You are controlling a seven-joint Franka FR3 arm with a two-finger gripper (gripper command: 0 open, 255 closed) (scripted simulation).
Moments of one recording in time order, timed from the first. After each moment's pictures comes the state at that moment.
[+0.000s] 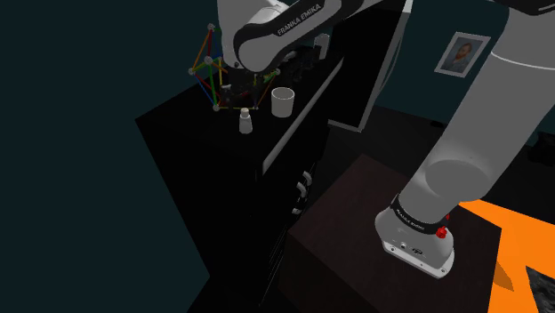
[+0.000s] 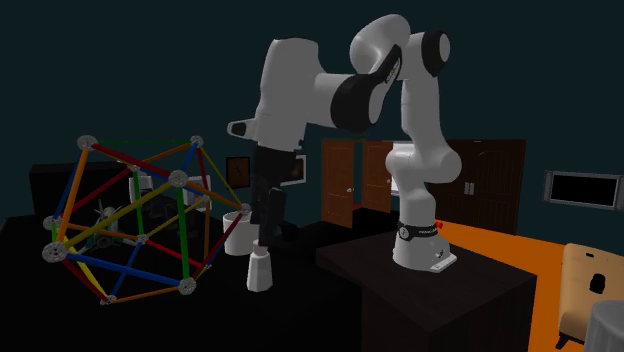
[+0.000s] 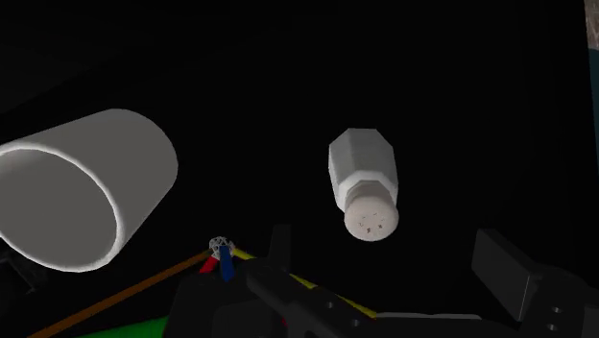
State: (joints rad) arm 0.00 0.09 0.27 -2.09 -0.25 2.29 0.54
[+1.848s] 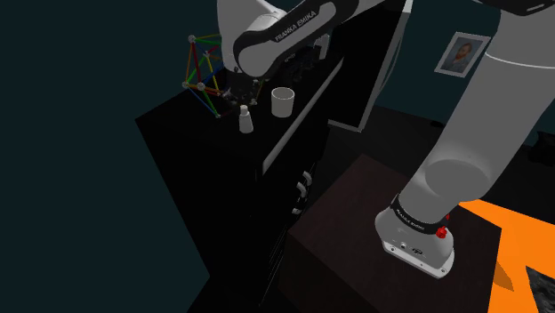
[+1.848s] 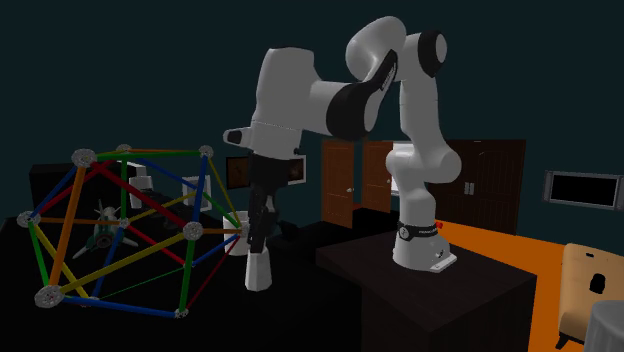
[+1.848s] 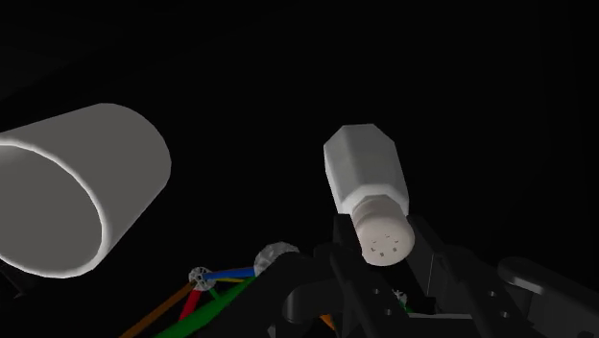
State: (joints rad) arm -0.01 0.12 0.27 -2.08 -0.27 2.32 0.55
